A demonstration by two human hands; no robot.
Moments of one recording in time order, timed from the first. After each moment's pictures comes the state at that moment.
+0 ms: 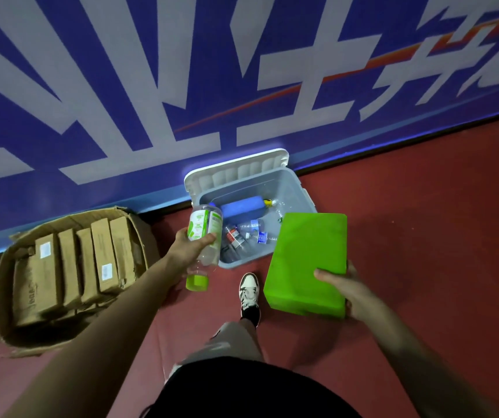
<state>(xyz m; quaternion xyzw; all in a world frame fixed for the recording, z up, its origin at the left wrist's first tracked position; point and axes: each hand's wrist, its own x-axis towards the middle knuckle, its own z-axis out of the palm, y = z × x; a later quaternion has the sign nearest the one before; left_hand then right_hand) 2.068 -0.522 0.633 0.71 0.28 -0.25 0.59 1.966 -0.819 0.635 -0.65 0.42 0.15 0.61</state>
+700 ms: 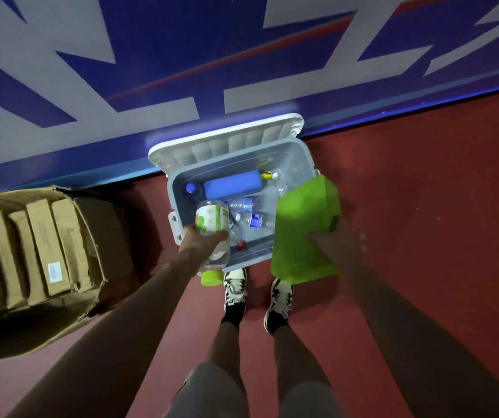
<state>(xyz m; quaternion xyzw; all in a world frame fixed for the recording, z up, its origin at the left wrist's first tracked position) 2.263 -0.616 0.481 0.70 0.42 -0.35 0.46 2.251 -0.873 0.493 -0.81 0.40 0.27 0.32</state>
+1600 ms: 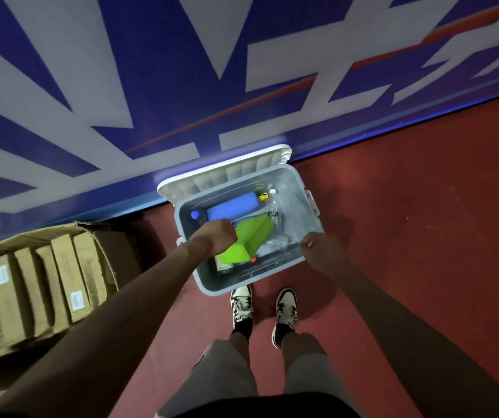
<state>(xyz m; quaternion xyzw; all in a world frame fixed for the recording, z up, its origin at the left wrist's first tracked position) 2.323 -0.639 0.580 0.85 0.07 -0.44 0.27 2.264 -0.858 0.572 -0.90 0.21 0.32 0.22</state>
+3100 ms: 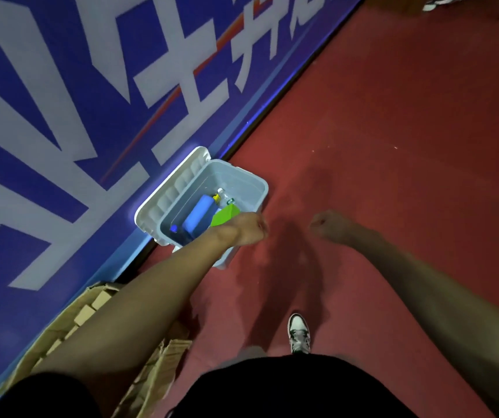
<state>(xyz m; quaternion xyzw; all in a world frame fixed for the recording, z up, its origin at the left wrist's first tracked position) 2.007 -0.593 0.728 0.82 -0.40 -0.39 0.10 1.862 -0.737 0.720 -0.87 0.32 0.17 0.32</state>
